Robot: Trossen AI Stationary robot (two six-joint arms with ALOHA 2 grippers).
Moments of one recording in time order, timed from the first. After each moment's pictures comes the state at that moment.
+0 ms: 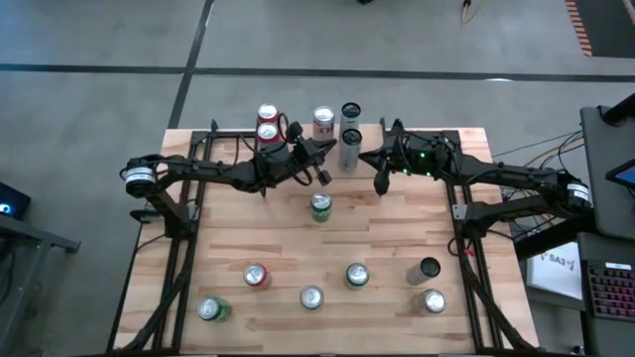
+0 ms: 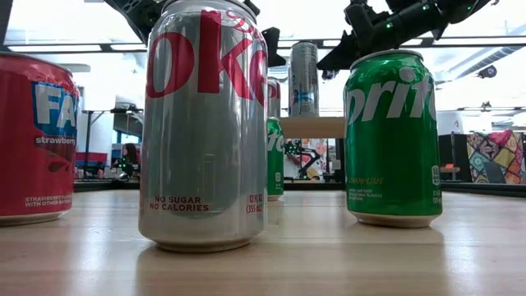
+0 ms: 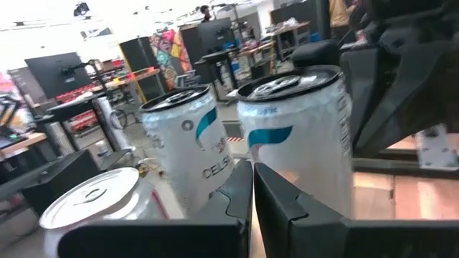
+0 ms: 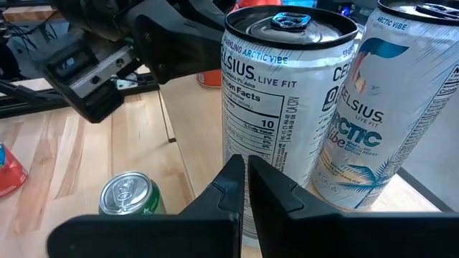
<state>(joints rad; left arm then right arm) 0.23 1.65 1.00 0.68 -0.33 0.25 -0.38 1.12 0.78 0.05 -0.05 -0.01</state>
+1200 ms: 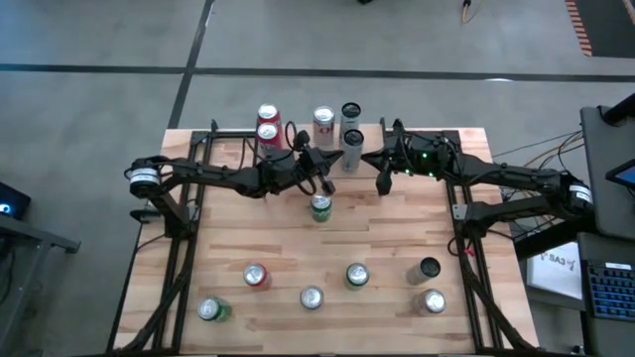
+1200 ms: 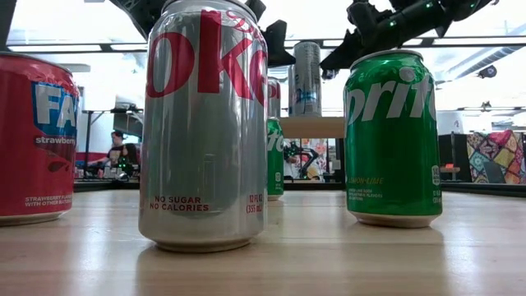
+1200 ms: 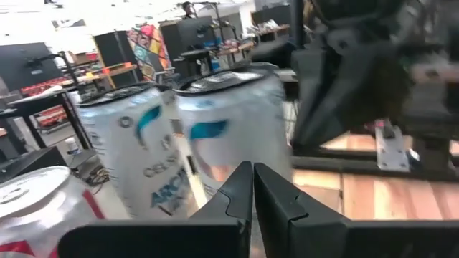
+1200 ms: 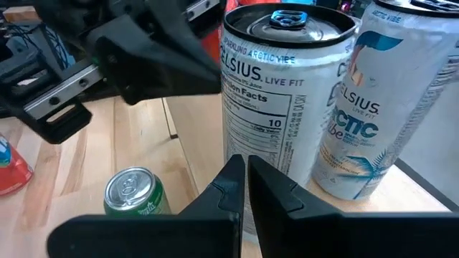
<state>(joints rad) 0.18 1.68 1.02 0.66 -0.32 0.20 -0.38 1.09 0.78 0.01 -0.05 0.00</state>
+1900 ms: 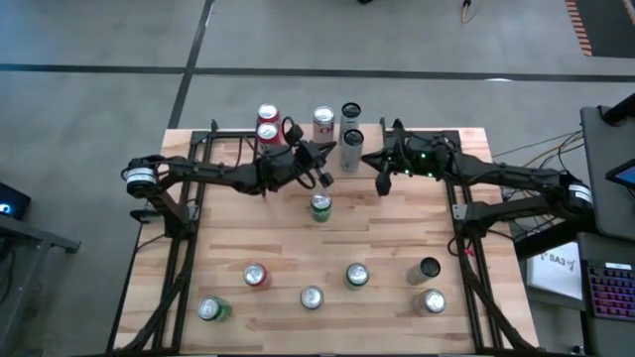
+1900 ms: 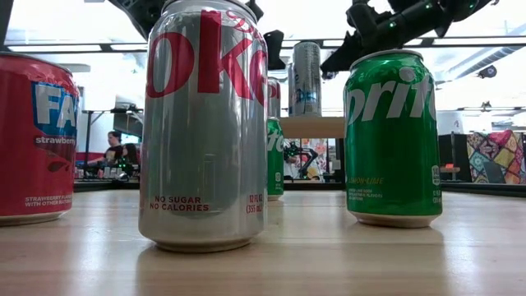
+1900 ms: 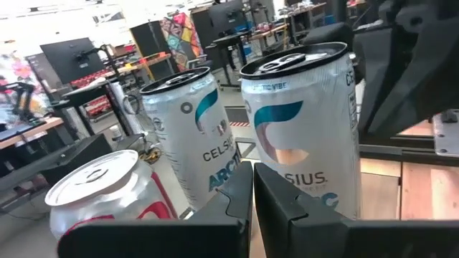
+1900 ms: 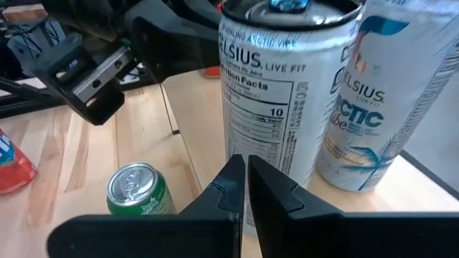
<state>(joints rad) 0.20 1.66 1.02 0.61 -0.43 0.25 -0.38 1.10 0.78 0.00 -0.05 0.03</state>
